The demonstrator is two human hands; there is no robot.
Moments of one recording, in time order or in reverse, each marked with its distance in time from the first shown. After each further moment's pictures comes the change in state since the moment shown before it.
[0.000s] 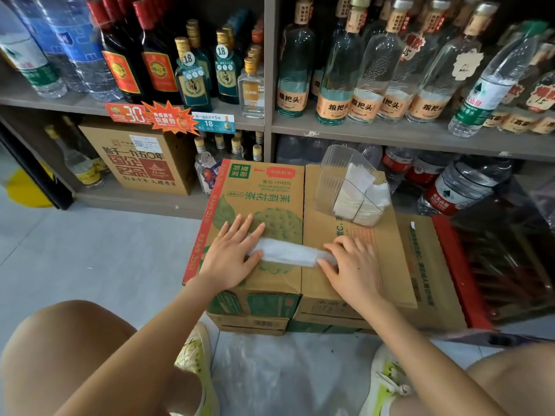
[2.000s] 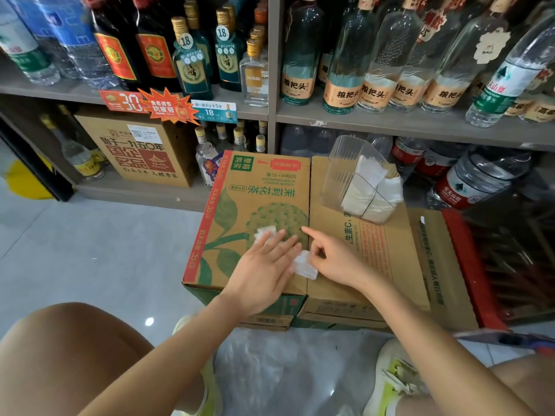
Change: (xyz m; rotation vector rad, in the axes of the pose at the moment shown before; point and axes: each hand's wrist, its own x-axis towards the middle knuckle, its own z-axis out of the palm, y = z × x) left_hand -0.009 0.045 0.018 0.000 0.242 0.344; right_hand 0.040 -0.028 -0.008 0.573 -0.540 0.046
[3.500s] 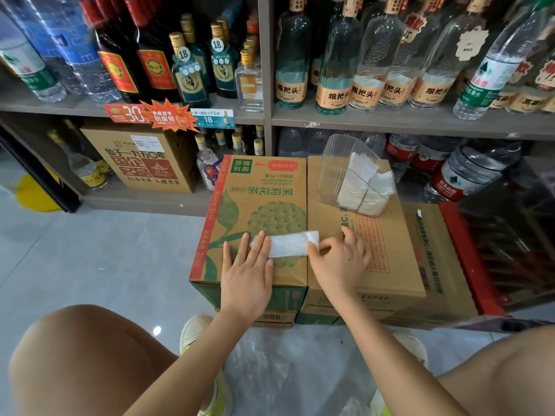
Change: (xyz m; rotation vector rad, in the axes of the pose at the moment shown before) left_hand -0.029 0.015 0.002 0.180 -0.081 -0.496; right_hand -0.016 -0.007 0.046 -0.138 0.690 0.403
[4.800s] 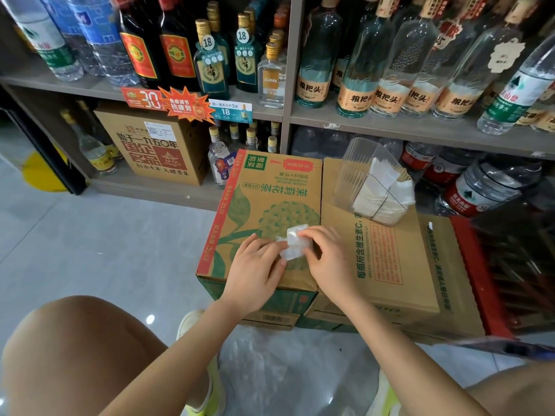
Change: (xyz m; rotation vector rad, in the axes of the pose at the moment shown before) left_hand 0.012 -0.016 -0.004 -0.352 0.140 0.172; right_hand 0.007 -0.016 0.008 0.333 -0.072 -0.594
